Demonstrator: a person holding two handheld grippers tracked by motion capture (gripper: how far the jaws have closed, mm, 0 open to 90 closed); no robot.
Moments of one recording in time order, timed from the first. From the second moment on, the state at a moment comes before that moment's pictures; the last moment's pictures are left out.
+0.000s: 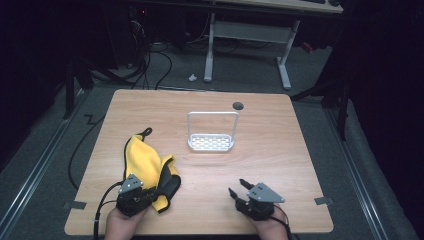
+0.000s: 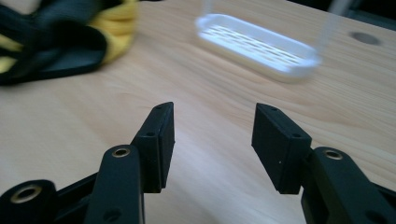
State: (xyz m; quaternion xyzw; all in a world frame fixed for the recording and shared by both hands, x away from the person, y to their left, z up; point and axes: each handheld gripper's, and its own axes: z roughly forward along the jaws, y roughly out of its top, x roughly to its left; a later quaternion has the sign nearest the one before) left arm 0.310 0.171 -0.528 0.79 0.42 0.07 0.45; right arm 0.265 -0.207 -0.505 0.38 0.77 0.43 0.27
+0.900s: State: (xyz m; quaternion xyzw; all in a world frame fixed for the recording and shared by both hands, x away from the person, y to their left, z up) left arm 0.311 0.154 -0.517 0.79 0.38 0.05 0.48; right arm 0.278 -0.059 -0.530 0.29 0.86 0.40 0.15
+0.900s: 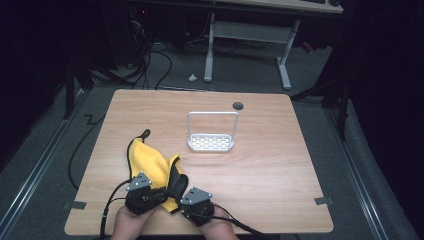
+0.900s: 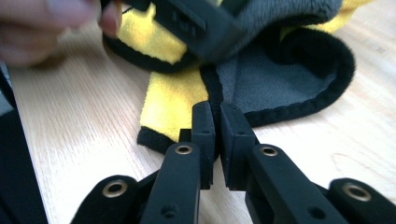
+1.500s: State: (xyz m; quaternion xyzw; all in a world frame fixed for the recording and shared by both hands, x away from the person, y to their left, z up) left arm 0.320 0.194 -0.514 0.76 0.43 0.08 0.49; right arm 0.279 -0.161 -0.520 0.35 0.84 0.35 0.24
